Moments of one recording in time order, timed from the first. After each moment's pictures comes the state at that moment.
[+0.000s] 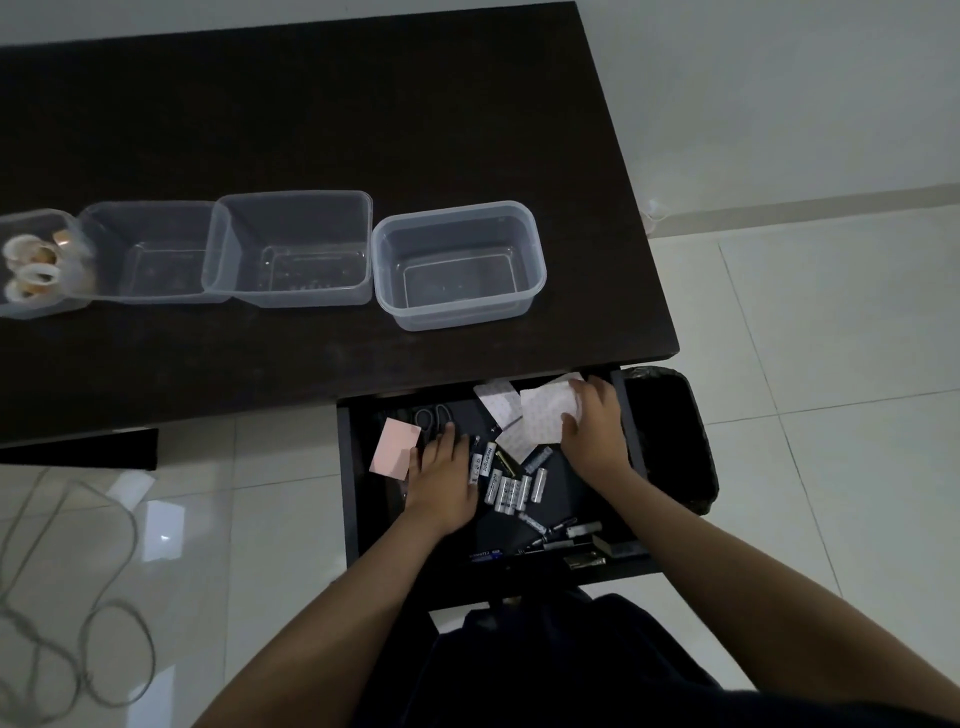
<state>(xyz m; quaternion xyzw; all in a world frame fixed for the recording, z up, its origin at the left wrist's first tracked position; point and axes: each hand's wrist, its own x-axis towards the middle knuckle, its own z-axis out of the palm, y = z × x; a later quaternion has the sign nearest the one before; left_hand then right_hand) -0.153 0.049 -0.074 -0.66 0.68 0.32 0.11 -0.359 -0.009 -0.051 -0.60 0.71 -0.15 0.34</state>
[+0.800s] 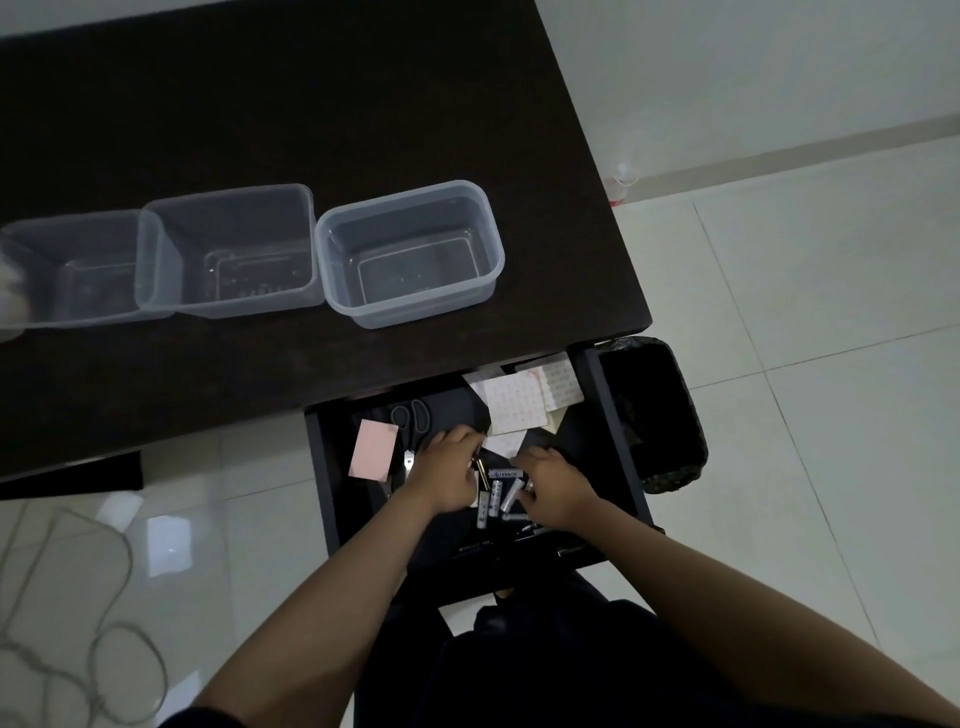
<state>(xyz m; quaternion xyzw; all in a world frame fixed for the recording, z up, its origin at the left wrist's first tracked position) -0.167 0.027 -0.086 -0.57 0.73 0.38 0.06 -0.357 0.050 -0.088 -0.71 0.57 0.10 0.41</state>
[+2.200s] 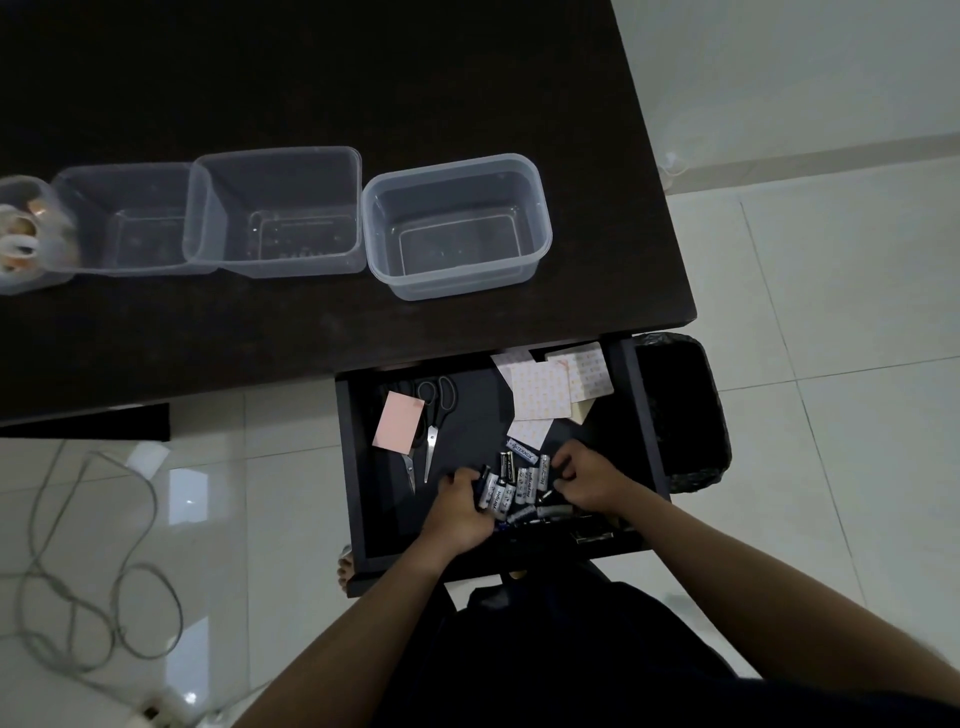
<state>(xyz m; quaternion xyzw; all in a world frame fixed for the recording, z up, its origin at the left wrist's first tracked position) -0.167 0.105 -0.096 -0.71 0.44 0.54 0.01 -0.371 0.048 -0.100 -0.57 0.62 0.08 0.53</state>
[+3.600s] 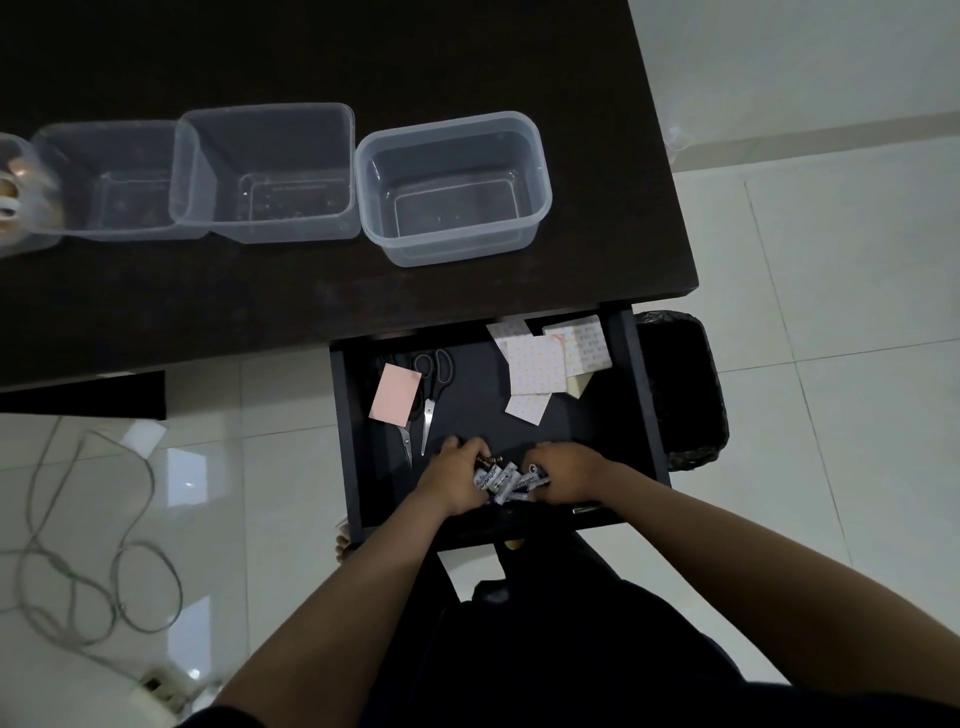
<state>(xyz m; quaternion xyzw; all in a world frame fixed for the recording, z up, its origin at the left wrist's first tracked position) -0.160 0.092 -0.100 -0.64 0.59 0.48 0.08 -0.354 0.057 -0.097 -0.75 0.44 0.23 0.43</state>
